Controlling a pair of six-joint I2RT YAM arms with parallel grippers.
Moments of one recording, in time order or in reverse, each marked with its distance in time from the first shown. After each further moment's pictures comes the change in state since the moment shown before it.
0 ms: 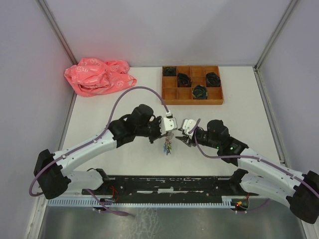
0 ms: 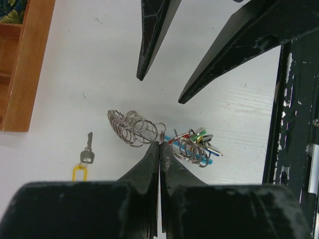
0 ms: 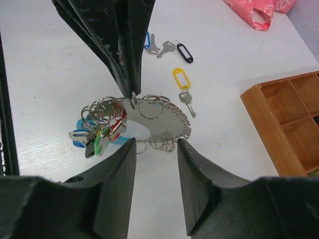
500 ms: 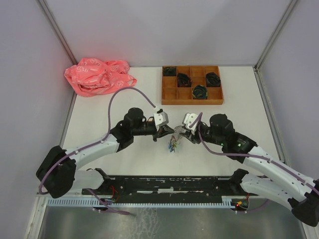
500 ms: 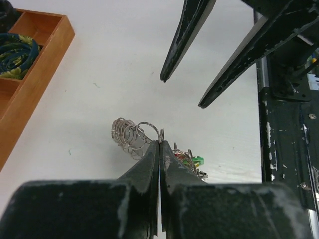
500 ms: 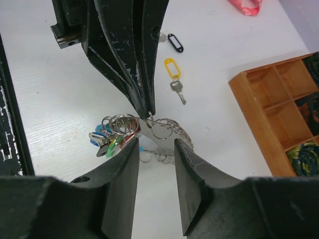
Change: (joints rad) left arm 0.136 0.066 -0.316 0.779 0.327 -0.273; right arm 0.000 0.008 0.180 -0.272 0.036 0.007
